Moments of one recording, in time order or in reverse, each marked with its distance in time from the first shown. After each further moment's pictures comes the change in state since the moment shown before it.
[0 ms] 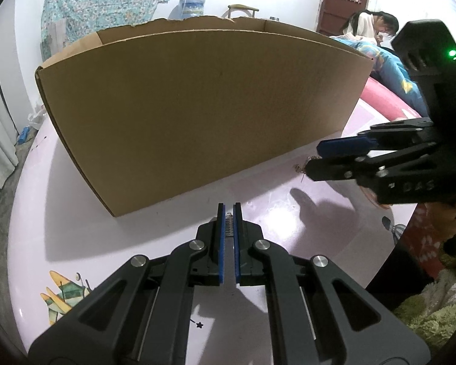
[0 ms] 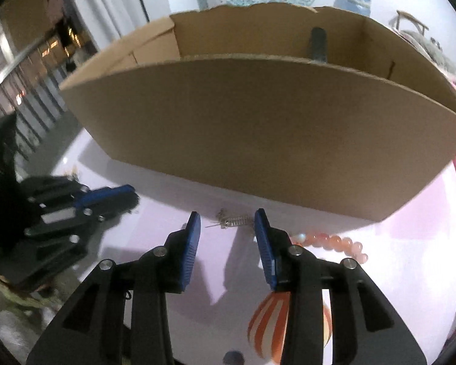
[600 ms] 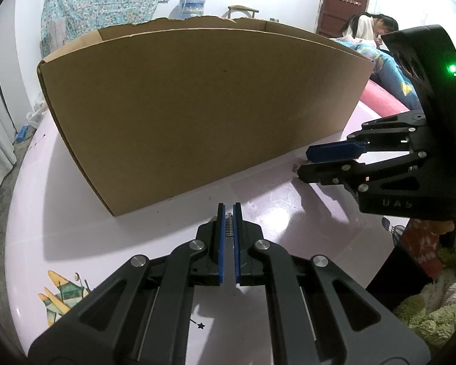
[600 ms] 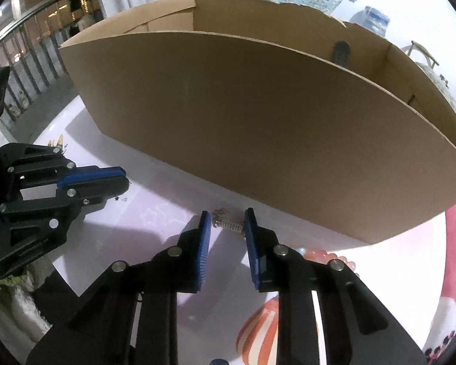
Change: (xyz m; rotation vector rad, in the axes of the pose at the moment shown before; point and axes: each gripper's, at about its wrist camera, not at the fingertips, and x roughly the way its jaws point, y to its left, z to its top) left arm 0.001 0.000 0.001 -0.006 -0.003 -0.008; right arm 0.010 0.019 0.002 -0.138 0.037 -0.097
